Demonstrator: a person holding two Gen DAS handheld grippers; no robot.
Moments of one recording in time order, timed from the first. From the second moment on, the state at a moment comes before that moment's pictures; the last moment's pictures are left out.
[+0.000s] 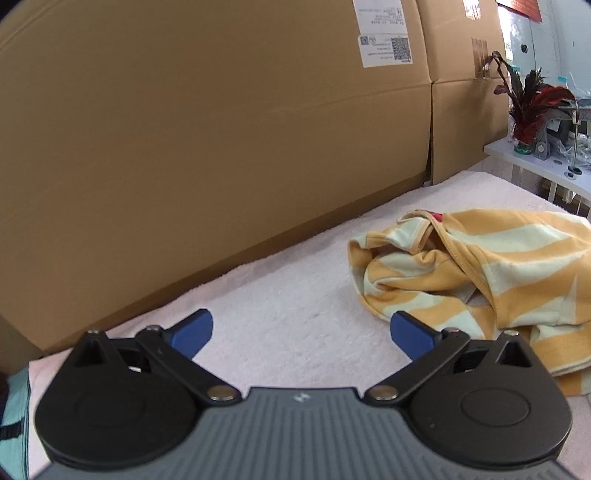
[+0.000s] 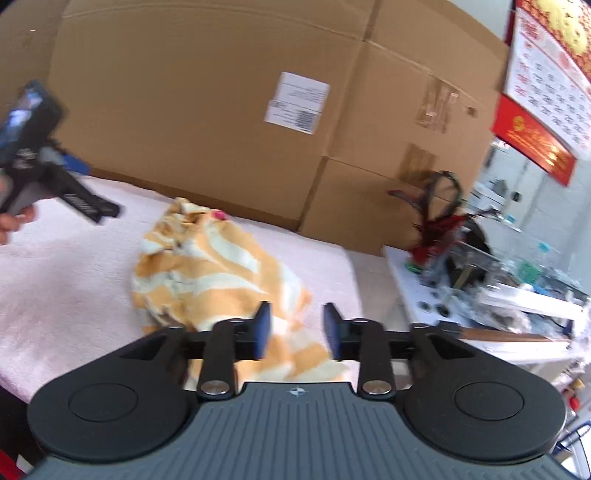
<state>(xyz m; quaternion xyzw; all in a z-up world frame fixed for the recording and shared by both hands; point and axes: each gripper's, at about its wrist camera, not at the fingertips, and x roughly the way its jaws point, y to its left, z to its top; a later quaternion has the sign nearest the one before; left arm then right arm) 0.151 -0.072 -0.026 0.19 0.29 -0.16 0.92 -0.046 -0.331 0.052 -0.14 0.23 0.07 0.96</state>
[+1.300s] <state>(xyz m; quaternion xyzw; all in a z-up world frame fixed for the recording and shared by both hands) 0.241 -0.137 -0.072 0.08 0.36 -0.32 0.87 -0.018 -0.392 0.044 0.04 0.20 0.05 0.98</state>
